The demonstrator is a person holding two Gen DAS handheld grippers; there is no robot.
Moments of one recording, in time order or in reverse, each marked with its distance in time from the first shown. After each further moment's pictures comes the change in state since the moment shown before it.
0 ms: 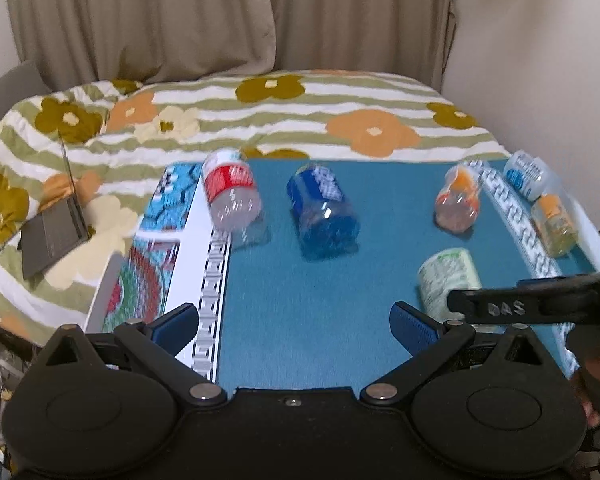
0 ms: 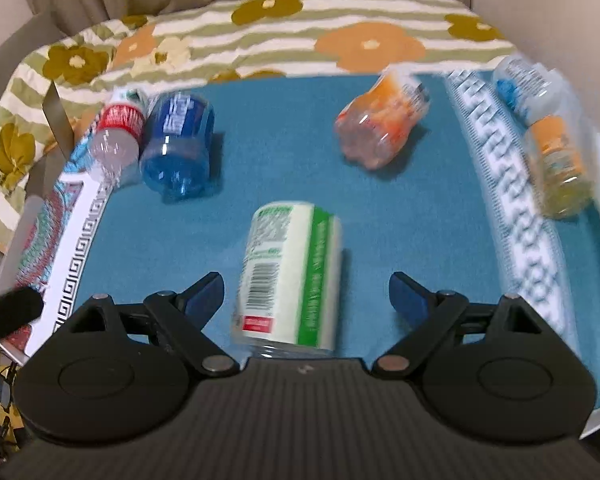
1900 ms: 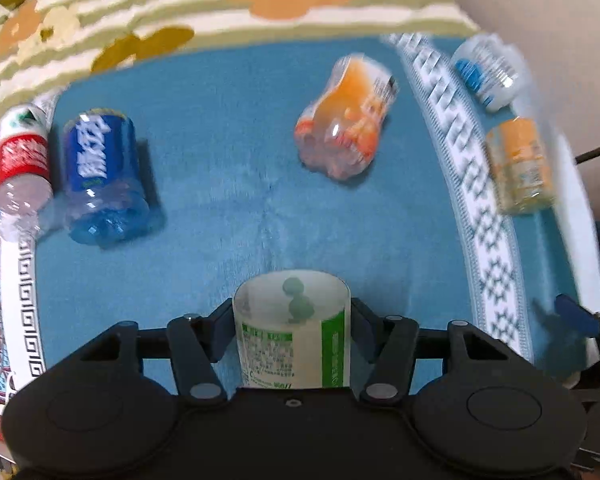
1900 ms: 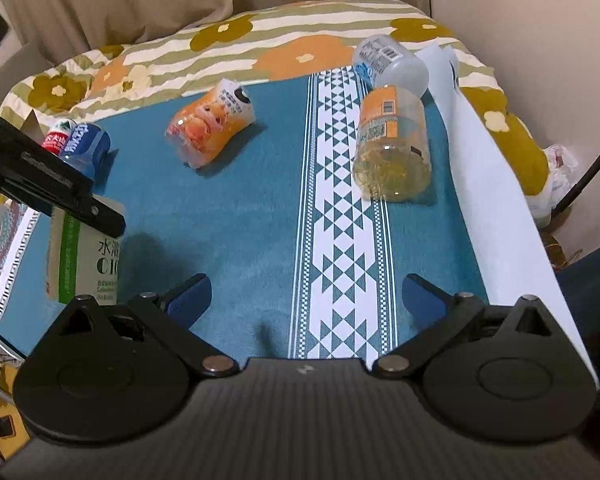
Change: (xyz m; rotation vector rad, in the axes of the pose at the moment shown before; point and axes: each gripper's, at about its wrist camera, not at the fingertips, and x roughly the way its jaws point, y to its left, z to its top) left arm 0.127 -0.146 0.076 0.081 0.494 -0.124; right arm -0.018 -0.165 -0.029 0.041 -0.059 0.016
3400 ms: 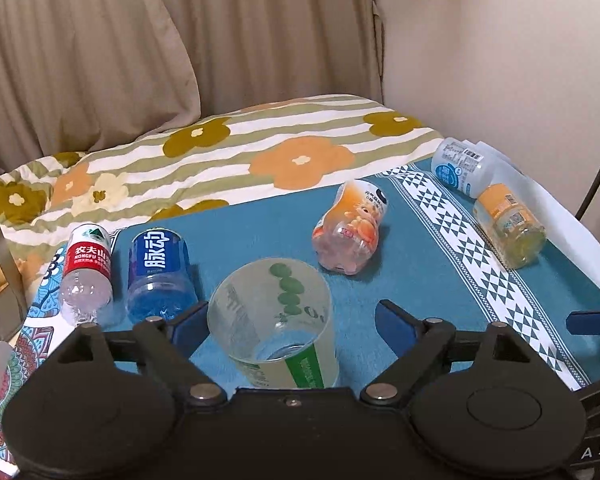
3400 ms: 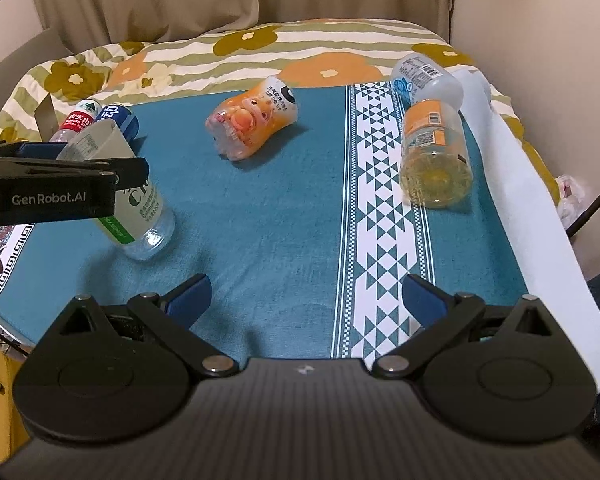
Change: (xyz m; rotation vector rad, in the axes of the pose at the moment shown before) left arm -0.012 -0.016 -0.082 0.109 -0.606 0.144; right arm 0.001 0.035 -0.020 -0.093 -0.061 -0.005
